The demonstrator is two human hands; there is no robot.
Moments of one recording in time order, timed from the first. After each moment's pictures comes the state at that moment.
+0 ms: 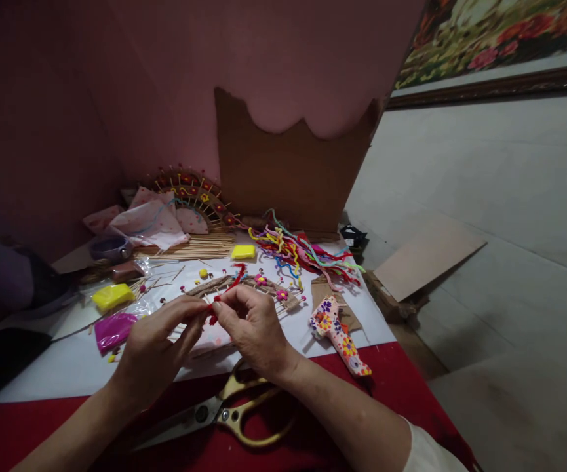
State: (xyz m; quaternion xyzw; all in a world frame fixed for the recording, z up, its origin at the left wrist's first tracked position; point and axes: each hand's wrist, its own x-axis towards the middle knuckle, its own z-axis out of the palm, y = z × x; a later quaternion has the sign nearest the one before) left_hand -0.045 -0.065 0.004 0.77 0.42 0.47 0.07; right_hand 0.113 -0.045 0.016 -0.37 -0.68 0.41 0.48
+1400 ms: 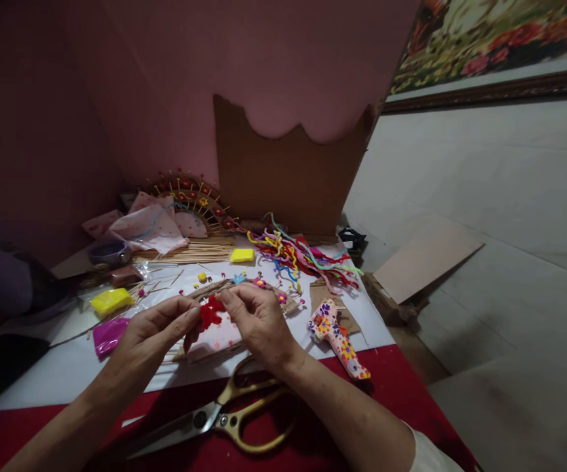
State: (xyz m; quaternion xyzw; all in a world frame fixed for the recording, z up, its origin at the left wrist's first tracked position) left_hand -0.049 -0.067 0.016 0.57 0.44 0.49 0.49; right_hand 0.122 -0.039 0.024 -0.35 -0.69 0.41 0.49
